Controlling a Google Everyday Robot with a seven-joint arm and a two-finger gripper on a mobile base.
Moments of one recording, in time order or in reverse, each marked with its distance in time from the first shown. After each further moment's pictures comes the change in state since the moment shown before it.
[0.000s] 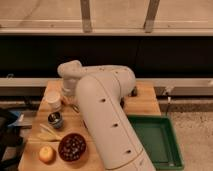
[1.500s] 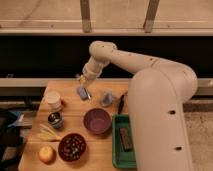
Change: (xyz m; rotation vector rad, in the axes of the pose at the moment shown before) arm 0.069 -0.055 -0.172 -0.185 -0.246 0.171
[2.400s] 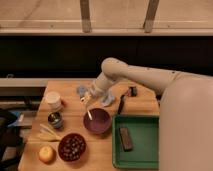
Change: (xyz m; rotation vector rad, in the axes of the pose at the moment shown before) arm 0.108 0.036 0.031 -0.170 0.076 0.134
